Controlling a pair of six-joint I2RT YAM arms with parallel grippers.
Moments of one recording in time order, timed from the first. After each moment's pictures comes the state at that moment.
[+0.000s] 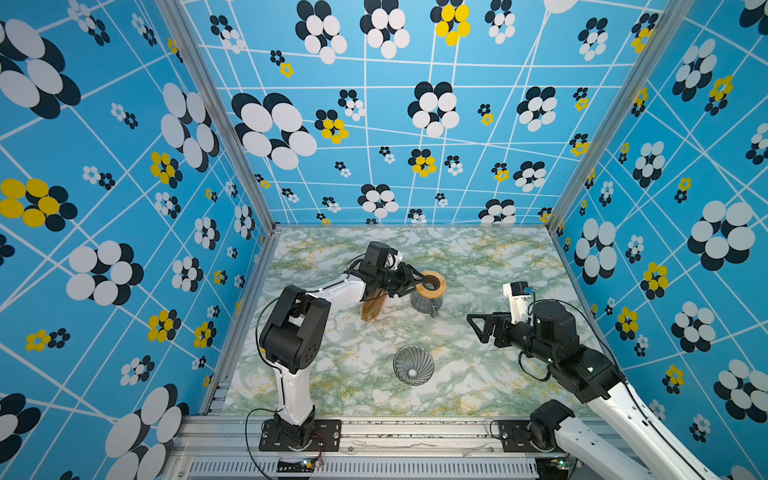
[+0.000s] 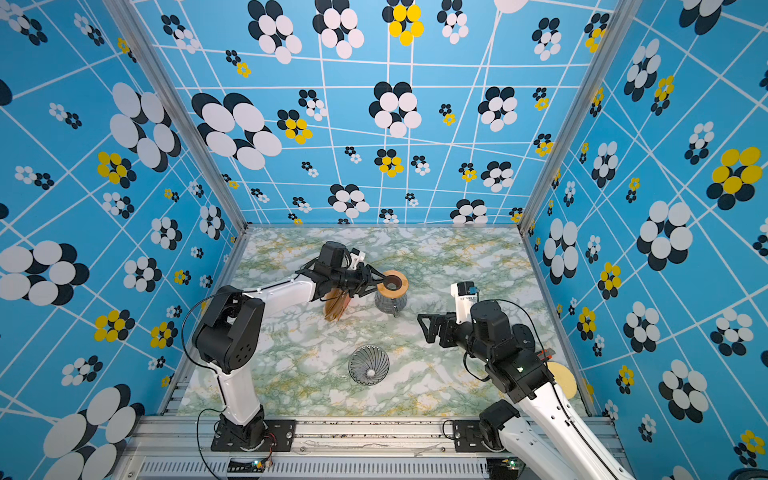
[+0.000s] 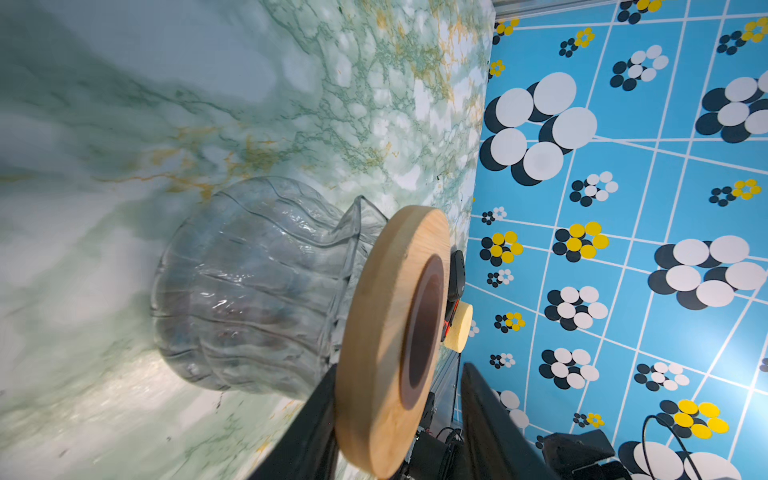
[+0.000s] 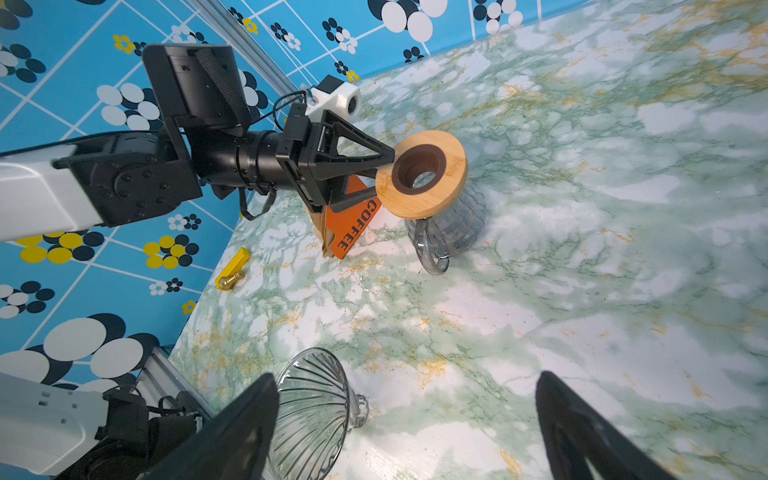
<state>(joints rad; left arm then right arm) -0.45 1.89 1.23 -0.03 0.72 -0.99 0.50 0.68 0.68 -0.52 -0.13 0.47</state>
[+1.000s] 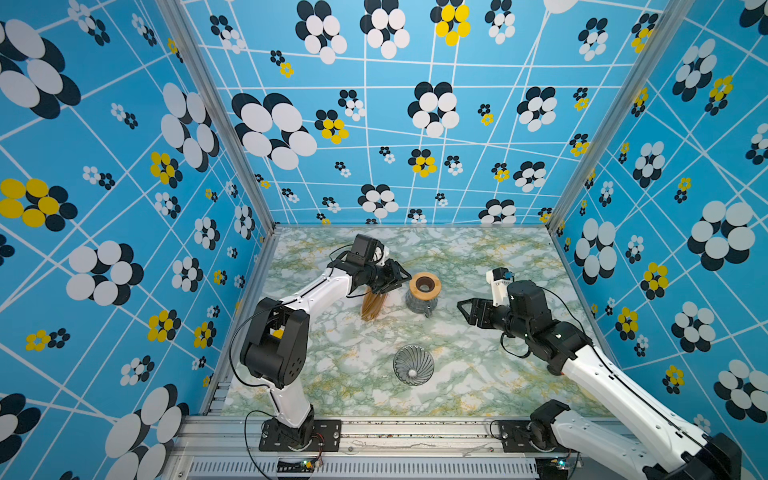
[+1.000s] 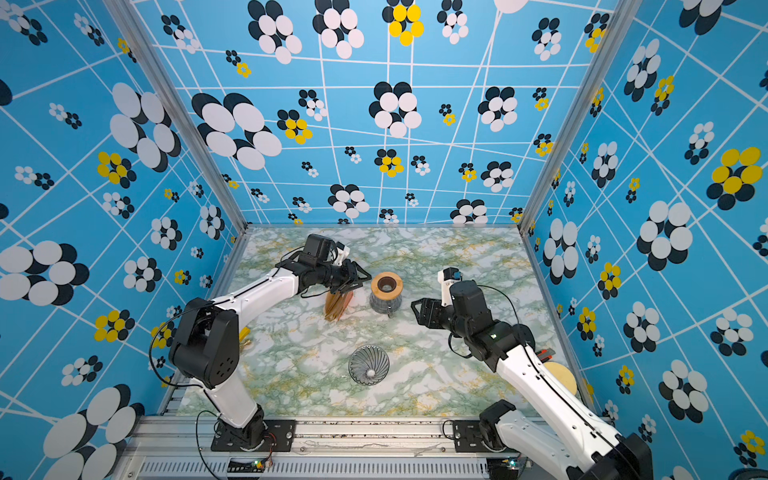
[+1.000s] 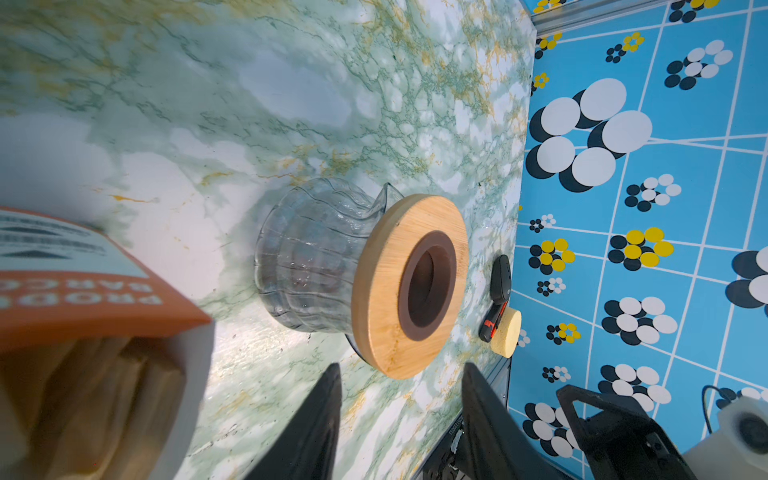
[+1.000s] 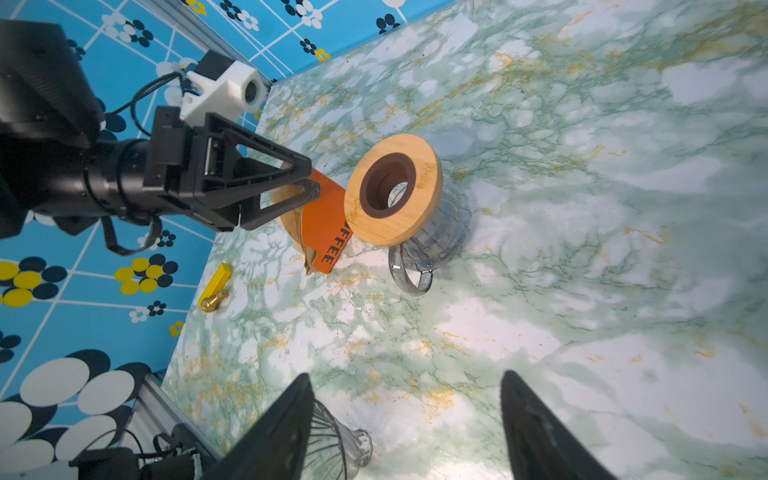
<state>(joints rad) -0.40 1.76 1.27 -0.33 0.61 -0.80 0.50 1.01 0.78 -0.39 -0.13 0.56</state>
